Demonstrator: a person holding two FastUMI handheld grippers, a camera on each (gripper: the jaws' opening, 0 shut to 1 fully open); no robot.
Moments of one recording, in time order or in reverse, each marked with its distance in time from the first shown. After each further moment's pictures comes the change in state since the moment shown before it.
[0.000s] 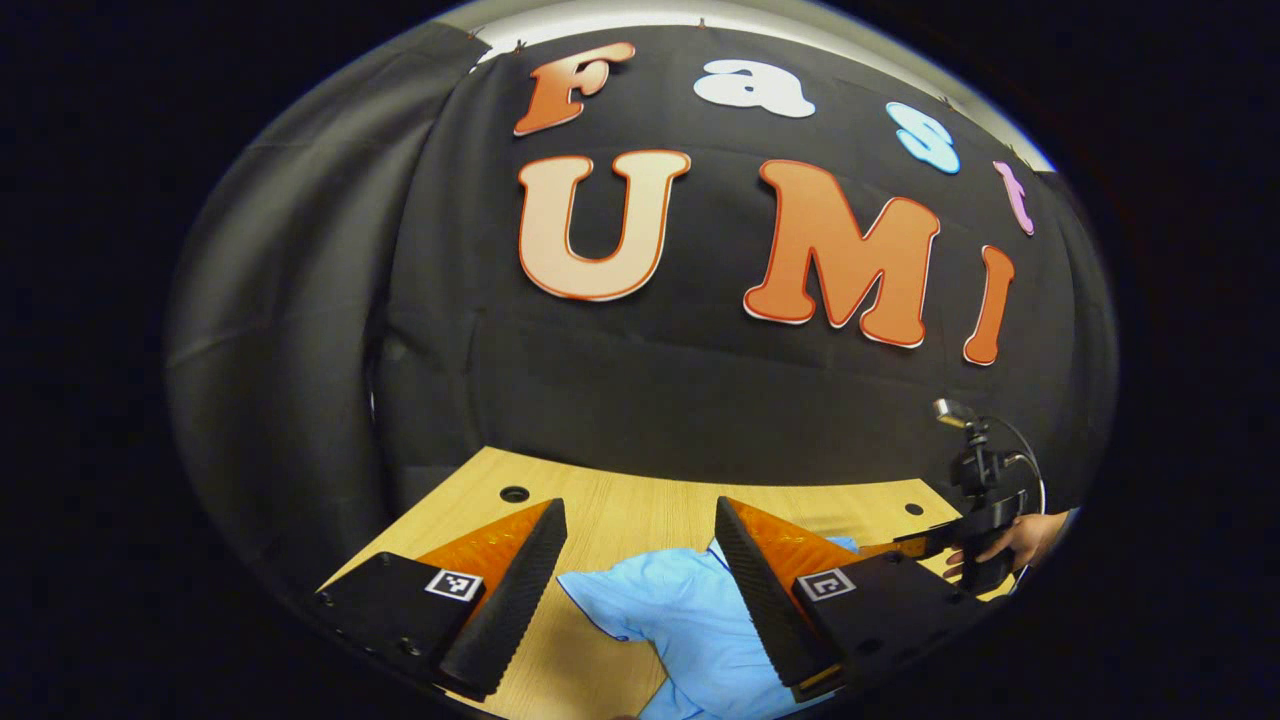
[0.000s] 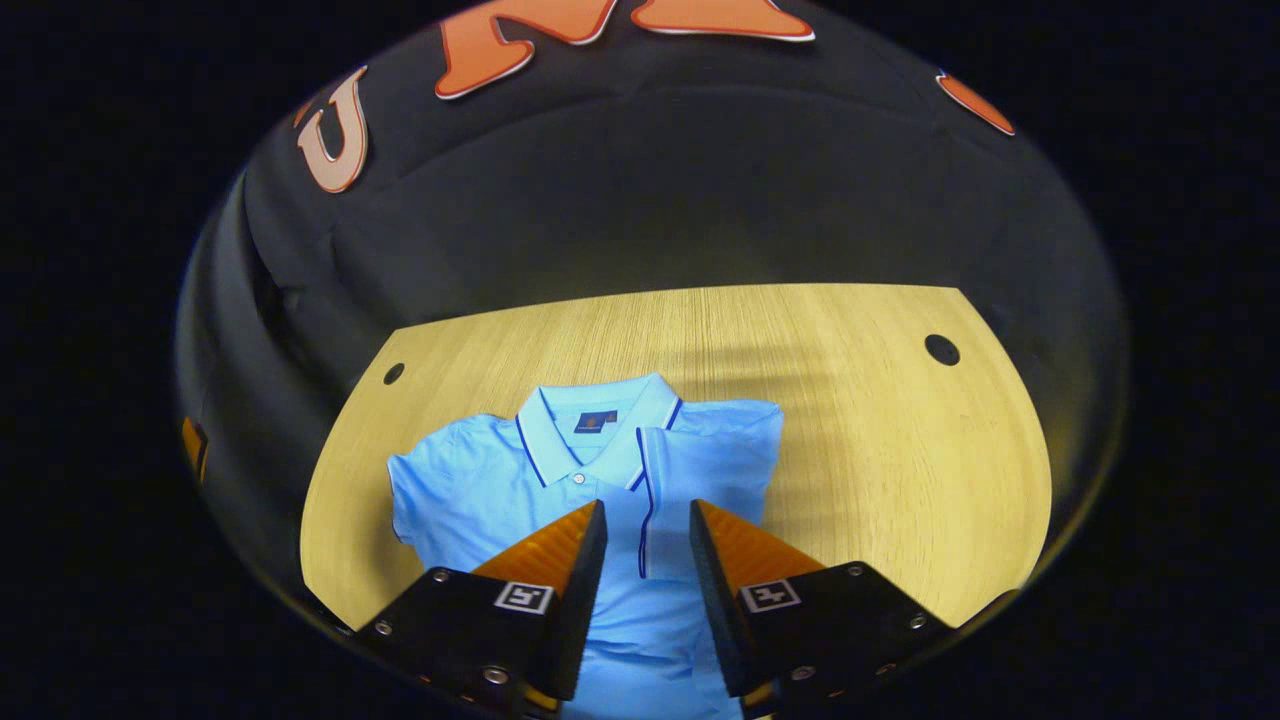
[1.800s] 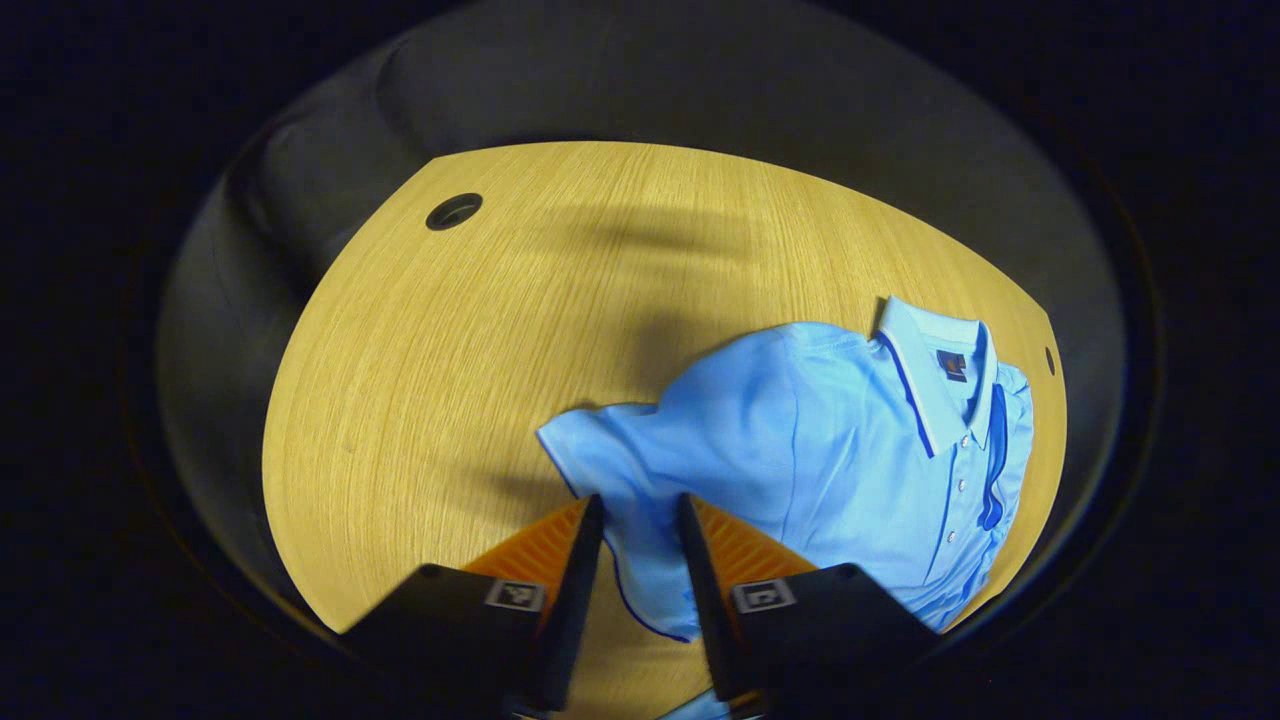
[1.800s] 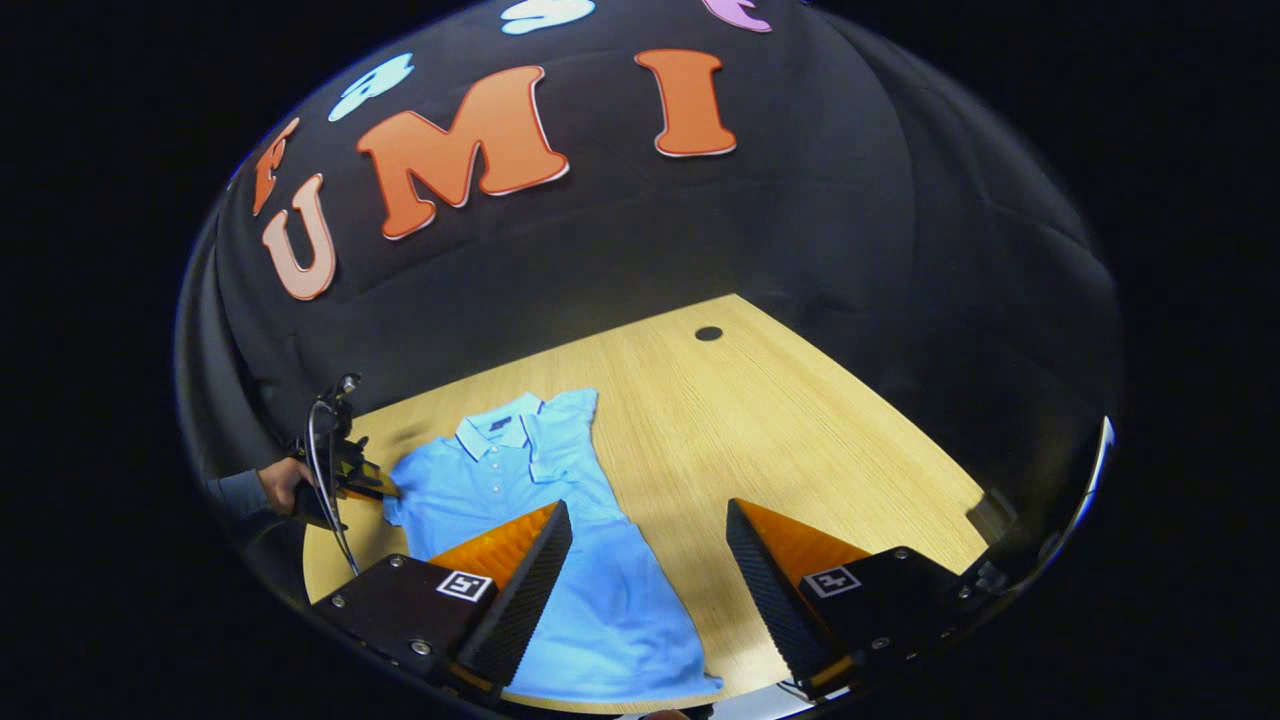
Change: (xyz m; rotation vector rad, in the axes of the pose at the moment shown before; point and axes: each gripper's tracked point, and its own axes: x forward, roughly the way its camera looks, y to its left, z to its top) left arm 0.165 0.040 -0.252 -0.006 0.942 0.130; right arm -0.215 -0.098 -0.136 0.280 -0.258 -0.283
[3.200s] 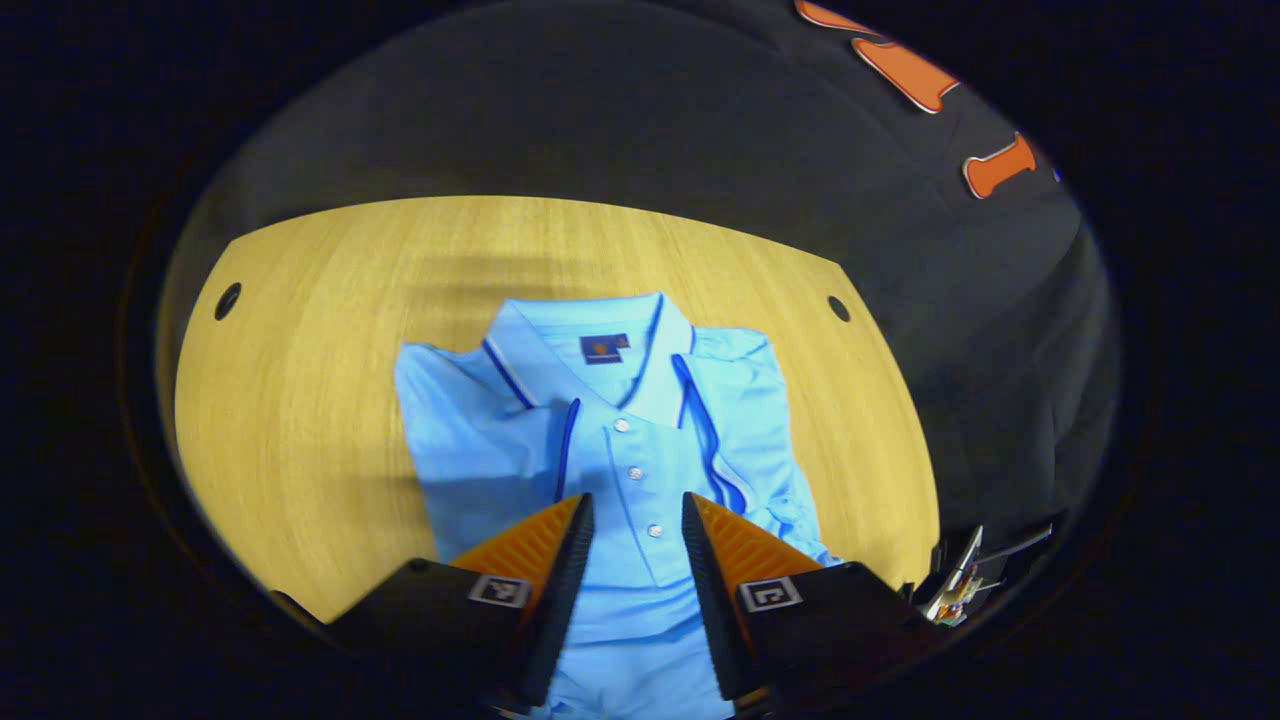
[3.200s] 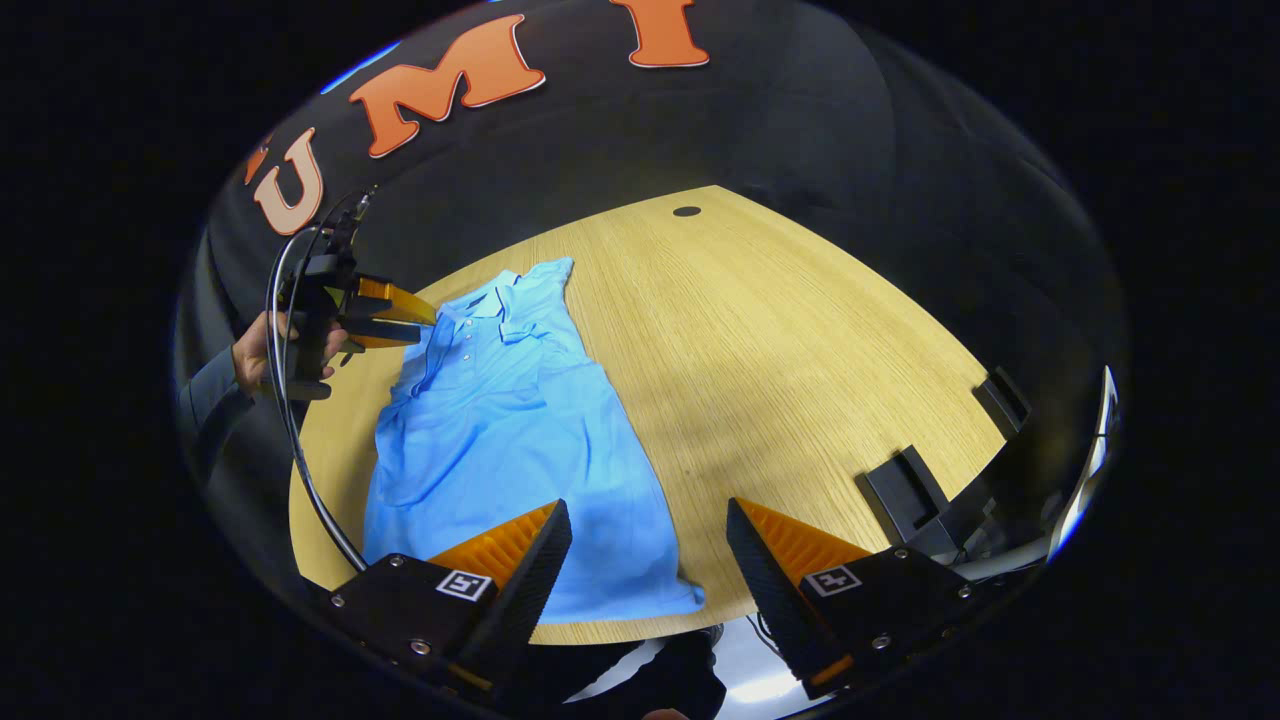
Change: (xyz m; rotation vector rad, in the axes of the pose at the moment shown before) left arm -0.083 -0.223 -0.033 0.254 -0.055 -0.478; right arm -0.025 -0.020 -0.131 -0.005 0.247 -0.002
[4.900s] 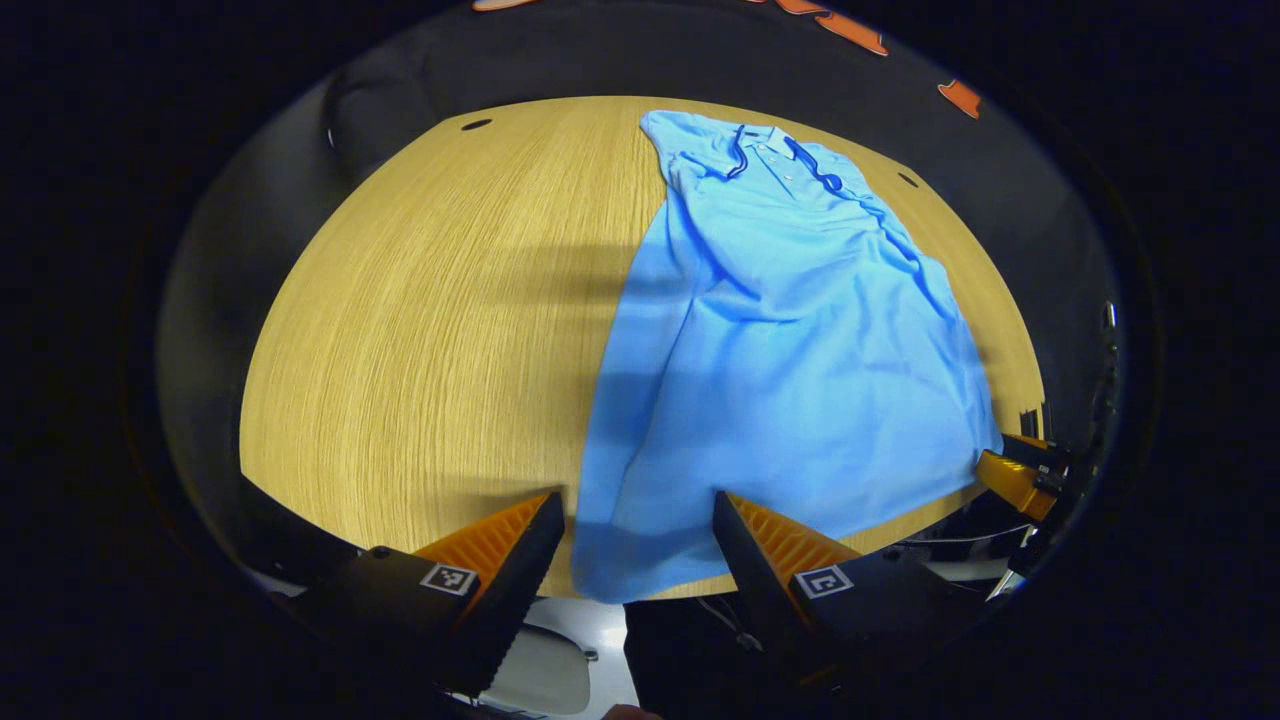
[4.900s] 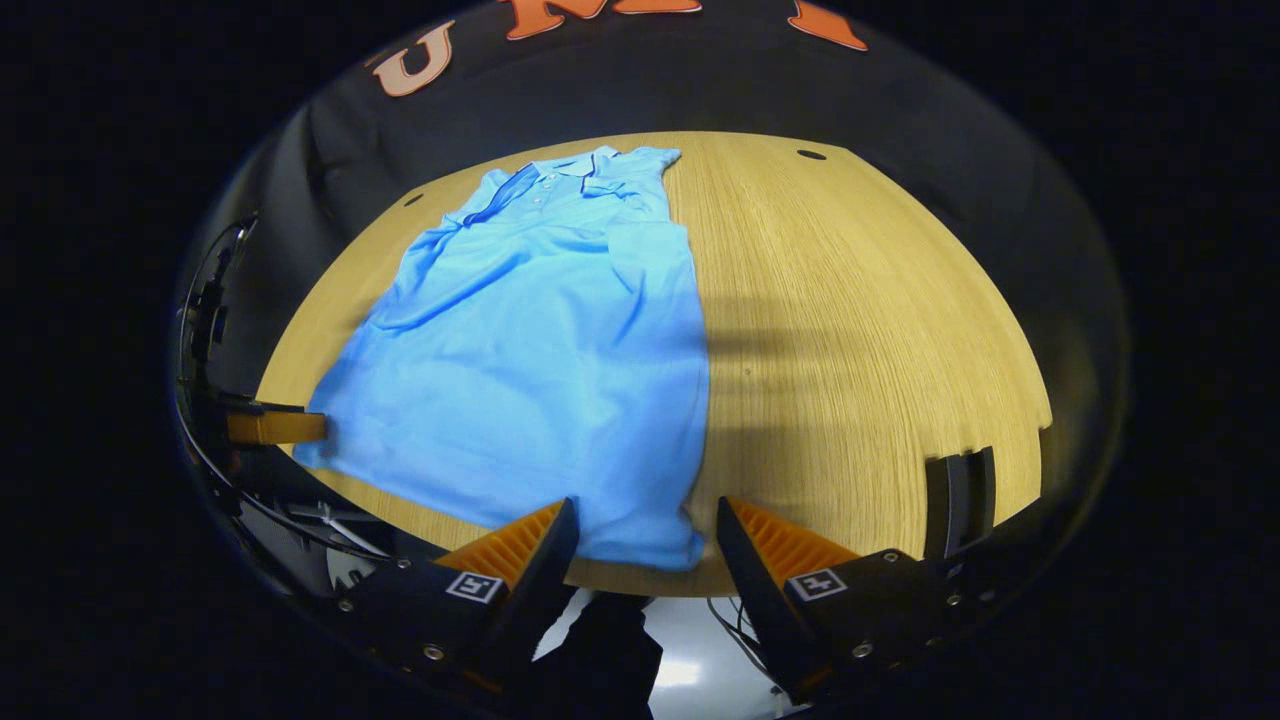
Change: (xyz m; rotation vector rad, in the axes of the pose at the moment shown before) left arm -0.165 0.073 -0.382 -0.133 0.107 0.393; right arm 0.030 0.002 -0.088 -0.391 0.191 0.120
